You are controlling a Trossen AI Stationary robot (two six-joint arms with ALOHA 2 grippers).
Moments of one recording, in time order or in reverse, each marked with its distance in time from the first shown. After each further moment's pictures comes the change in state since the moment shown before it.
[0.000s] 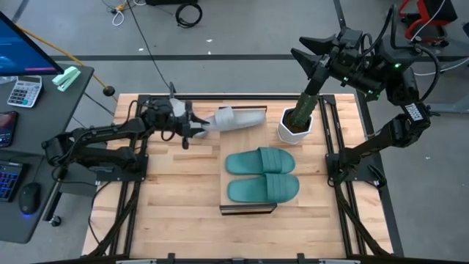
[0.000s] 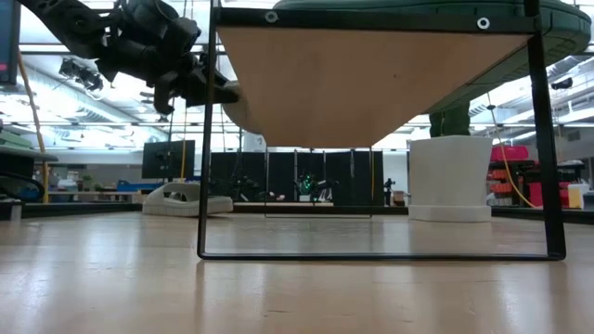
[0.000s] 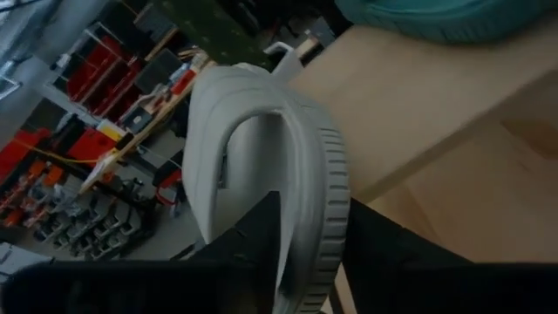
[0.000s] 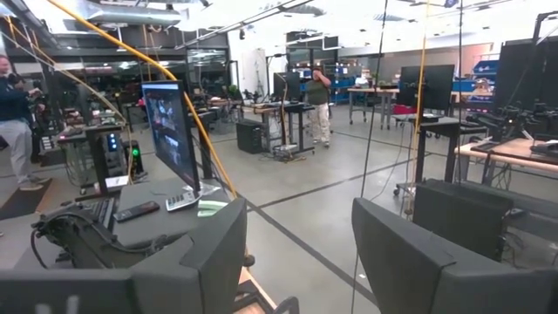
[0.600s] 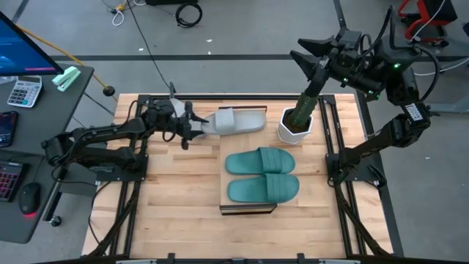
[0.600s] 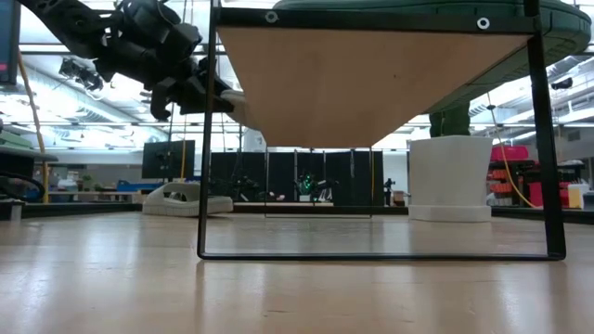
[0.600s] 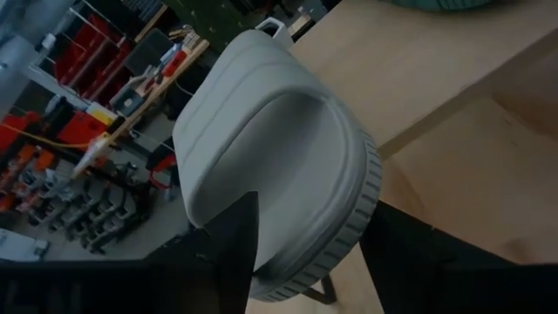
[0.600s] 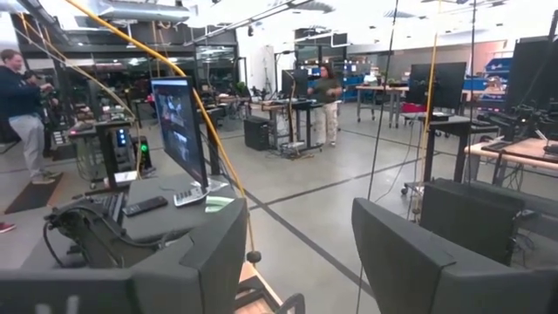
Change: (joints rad) left arm -0.004 0.000 0.000 -0.057 -0.036 0.018; right arm 0.000 0.000 0.000 -0.010 -0.027 0.000
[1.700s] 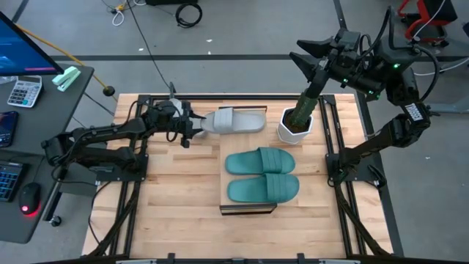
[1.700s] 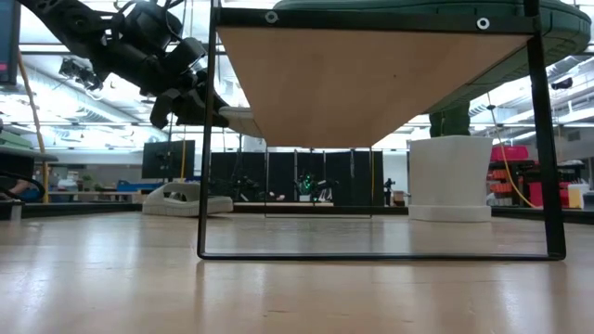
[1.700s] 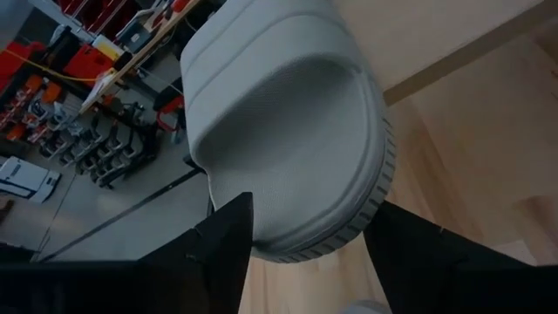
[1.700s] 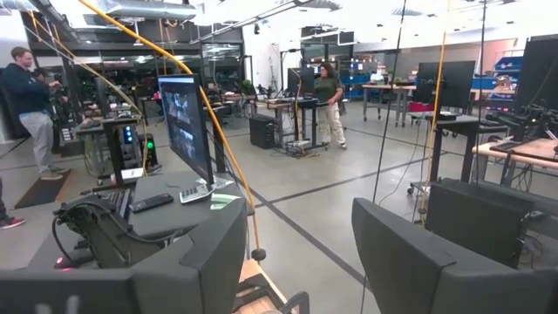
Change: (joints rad) left arm 0.000 0.000 0.000 -0.077 -0.156 -0.051; right arm 0.000 0.000 0.000 -0.006 -0.021 0.000
